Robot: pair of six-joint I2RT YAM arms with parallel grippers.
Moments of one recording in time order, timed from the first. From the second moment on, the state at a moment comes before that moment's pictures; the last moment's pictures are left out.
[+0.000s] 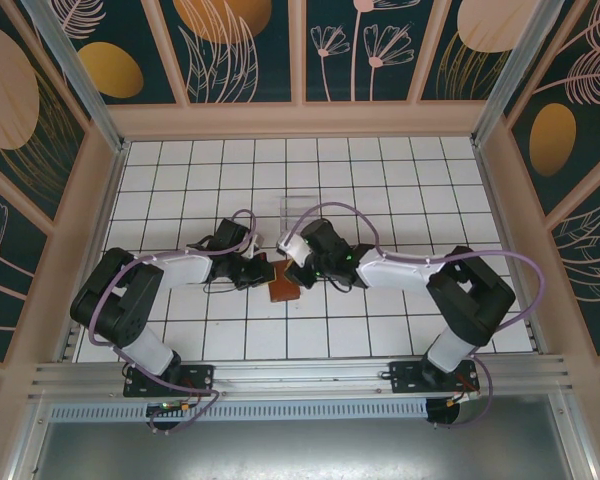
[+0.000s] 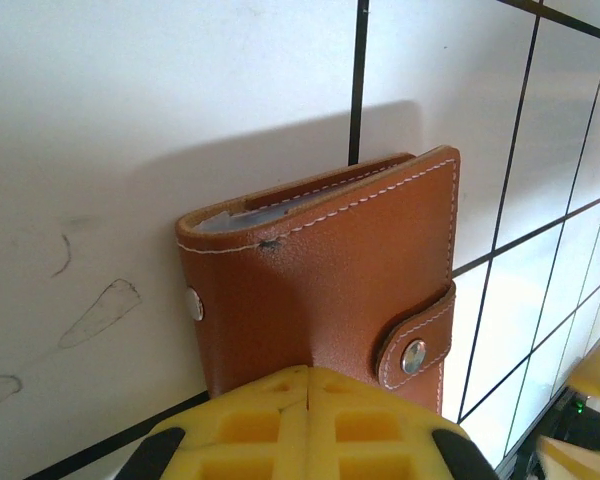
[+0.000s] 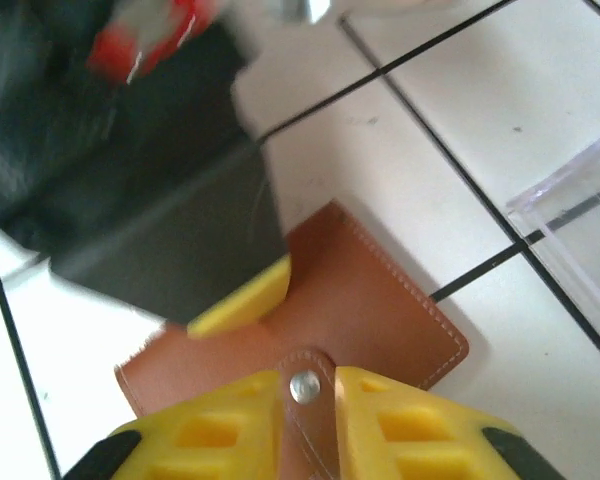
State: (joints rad) left arm -0.49 1.63 0.69 -0.12 0.56 -0.73; right arm 0.87 1.64 0.89 -0.06 -0.22 -0.07
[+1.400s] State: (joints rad) left arm -0.49 1.62 0.65 -0.04 0.58 -0.68; right arm 0.85 1.93 1.26 -0.59 -0.21 0.79
